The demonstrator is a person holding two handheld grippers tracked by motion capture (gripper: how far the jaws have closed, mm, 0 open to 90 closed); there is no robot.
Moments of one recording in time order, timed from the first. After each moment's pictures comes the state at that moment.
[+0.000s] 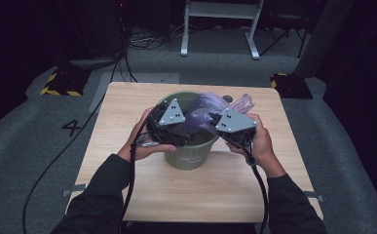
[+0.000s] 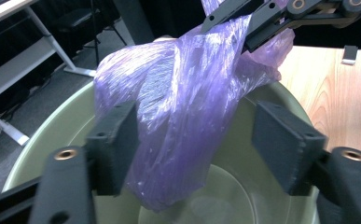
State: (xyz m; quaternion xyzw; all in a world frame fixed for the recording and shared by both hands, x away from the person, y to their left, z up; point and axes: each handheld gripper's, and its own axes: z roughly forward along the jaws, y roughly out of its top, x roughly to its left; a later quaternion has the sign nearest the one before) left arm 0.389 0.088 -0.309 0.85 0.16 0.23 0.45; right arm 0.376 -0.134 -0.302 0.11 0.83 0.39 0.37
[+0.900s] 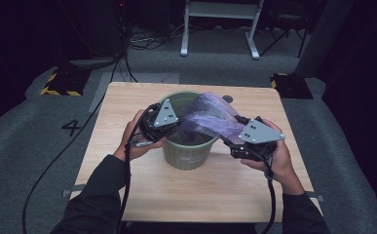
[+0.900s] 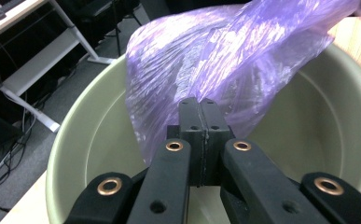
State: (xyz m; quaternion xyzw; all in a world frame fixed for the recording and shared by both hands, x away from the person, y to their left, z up) left arm 0.395 0.111 -0.319 0.85 0.17 0.27 0.42; right arm 0.347 -0.184 -0.311 0.17 0.82 0.41 0.36
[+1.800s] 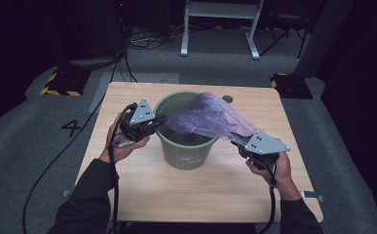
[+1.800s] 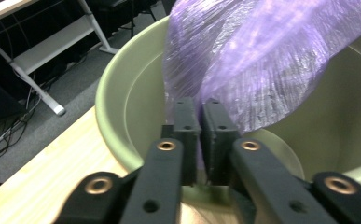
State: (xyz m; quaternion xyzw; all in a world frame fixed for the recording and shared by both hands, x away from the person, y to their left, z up) left arm 0.400 0.162 -0.335 0.82 0.23 0.25 0.45; right arm 0.344 -0.196 -0.344 0.17 0.81 0.44 0.35
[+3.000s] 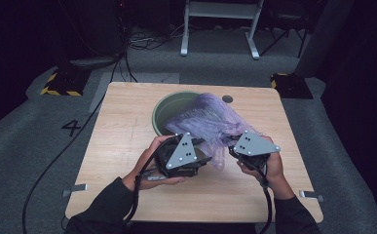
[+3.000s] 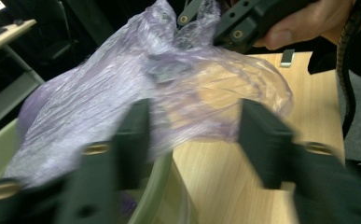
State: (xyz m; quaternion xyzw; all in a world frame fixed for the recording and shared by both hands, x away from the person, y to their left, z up) left arm 0.316 0.067 -0.320 0.84 0.09 0.23 0.48; right arm 0.336 -0.170 -0.330 0.13 0.82 0.44 0.35
